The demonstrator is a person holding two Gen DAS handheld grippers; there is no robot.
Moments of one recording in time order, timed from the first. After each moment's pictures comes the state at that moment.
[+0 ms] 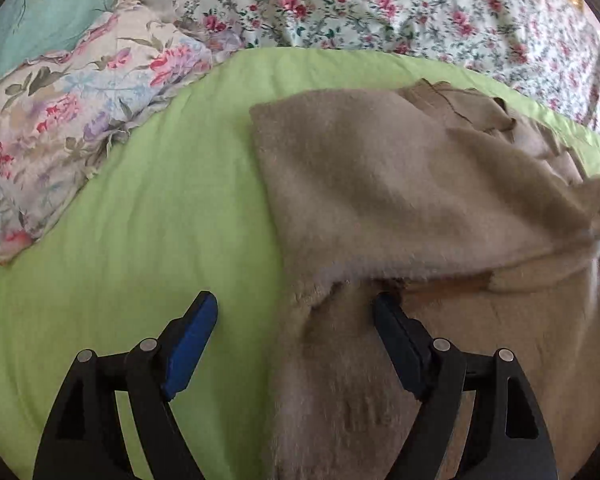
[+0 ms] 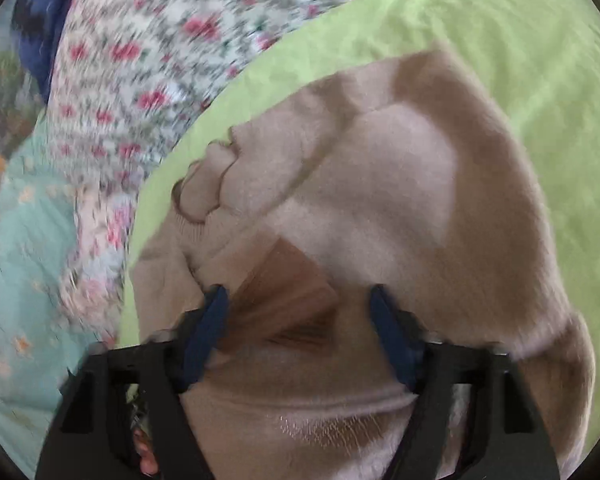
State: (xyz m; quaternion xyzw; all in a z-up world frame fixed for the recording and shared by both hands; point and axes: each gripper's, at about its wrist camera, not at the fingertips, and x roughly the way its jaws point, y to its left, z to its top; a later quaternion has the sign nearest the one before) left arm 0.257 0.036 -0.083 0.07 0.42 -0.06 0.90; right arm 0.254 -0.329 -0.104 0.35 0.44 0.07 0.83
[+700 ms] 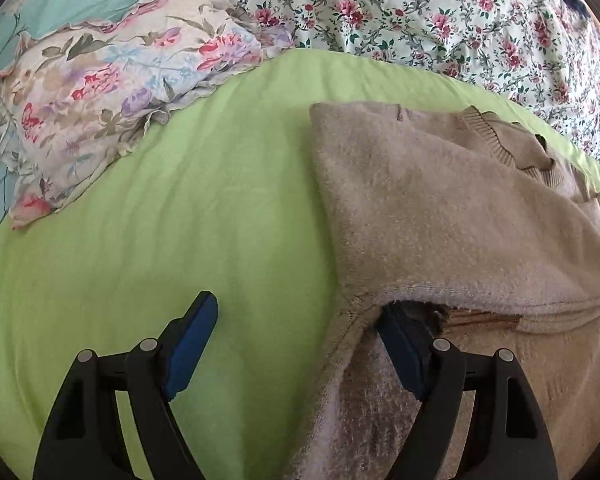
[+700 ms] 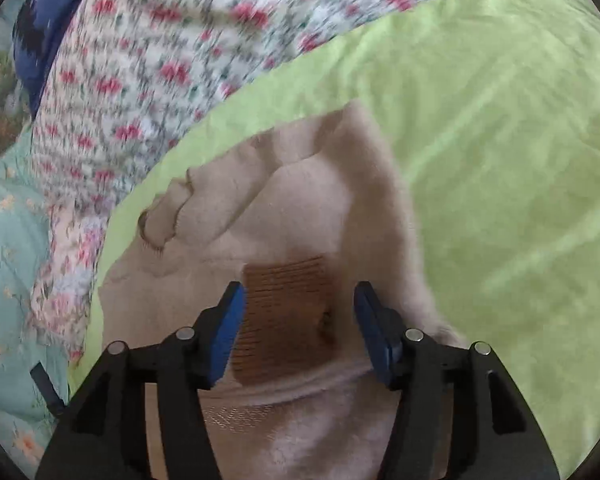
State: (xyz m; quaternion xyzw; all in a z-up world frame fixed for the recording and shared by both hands) left arm 0.267 0.054 -0.085 0.02 0.42 -0.01 0.91; right arm 0.221 -0.357 -0.098 0.31 0.42 -0.01 0.85
